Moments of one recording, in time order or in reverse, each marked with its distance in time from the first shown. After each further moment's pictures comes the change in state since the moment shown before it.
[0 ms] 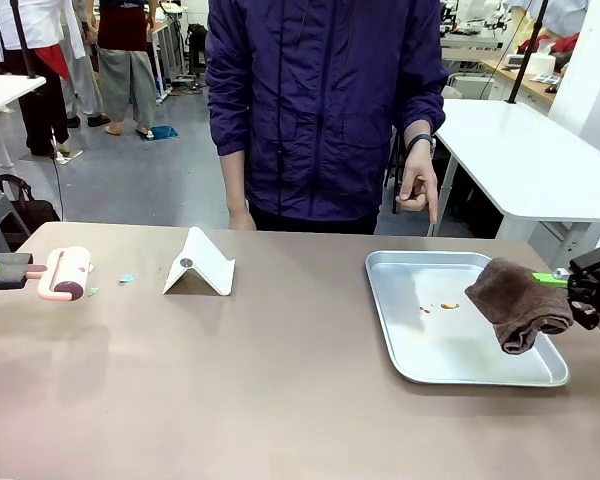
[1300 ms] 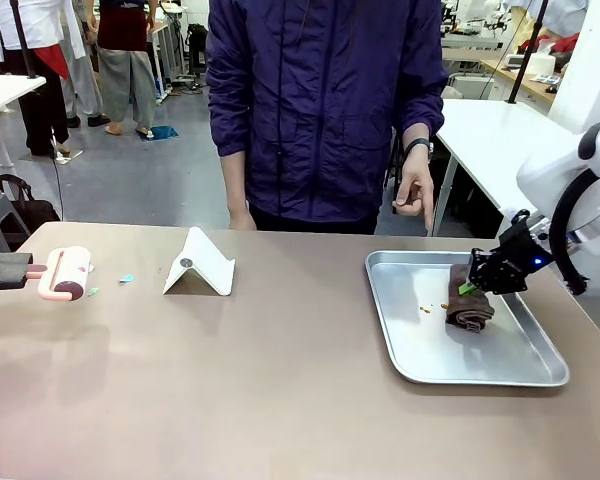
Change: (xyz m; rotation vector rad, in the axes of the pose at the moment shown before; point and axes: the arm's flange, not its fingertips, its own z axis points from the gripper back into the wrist) left arm -0.001 -0.001 0.000 0.000 -0.001 -0.001; right arm 0.148 -0.009 -0.101 -0.958 -0.232 0.128
